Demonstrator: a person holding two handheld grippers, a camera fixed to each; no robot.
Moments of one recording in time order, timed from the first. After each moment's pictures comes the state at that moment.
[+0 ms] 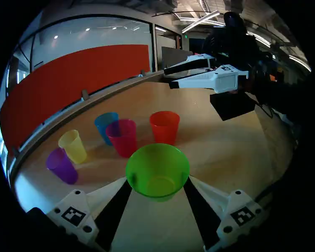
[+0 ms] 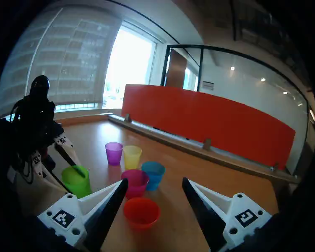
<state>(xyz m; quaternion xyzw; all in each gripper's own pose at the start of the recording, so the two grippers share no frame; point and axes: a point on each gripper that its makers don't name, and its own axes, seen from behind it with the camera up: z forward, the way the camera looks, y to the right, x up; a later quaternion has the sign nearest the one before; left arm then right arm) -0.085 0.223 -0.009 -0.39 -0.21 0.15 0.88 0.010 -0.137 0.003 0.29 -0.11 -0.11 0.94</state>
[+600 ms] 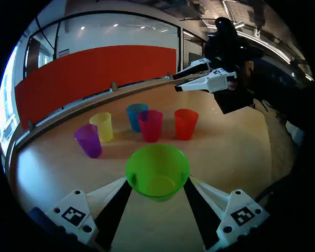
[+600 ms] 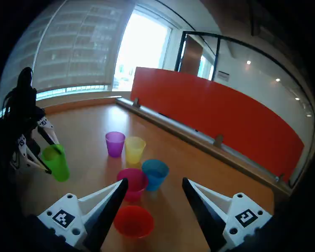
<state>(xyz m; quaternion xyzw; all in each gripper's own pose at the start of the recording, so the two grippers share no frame) -0.077 0.154 -0.030 -0.31 -0.22 0.09 0.92 -0.001 -0.156 0.049 0.33 -0.18 -0.17 0.91</state>
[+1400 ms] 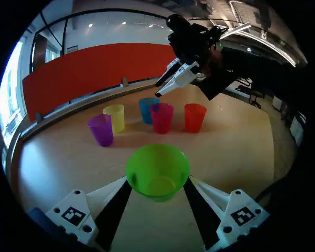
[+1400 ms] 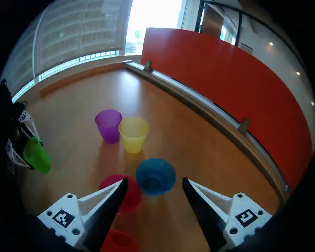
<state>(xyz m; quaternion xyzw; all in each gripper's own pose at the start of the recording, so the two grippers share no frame) -0.084 0.121 -0.039 -0.28 -0.23 0.09 0.93 -0.047 -0.201 0.126 0.37 -0.33 -0.22 0.84</state>
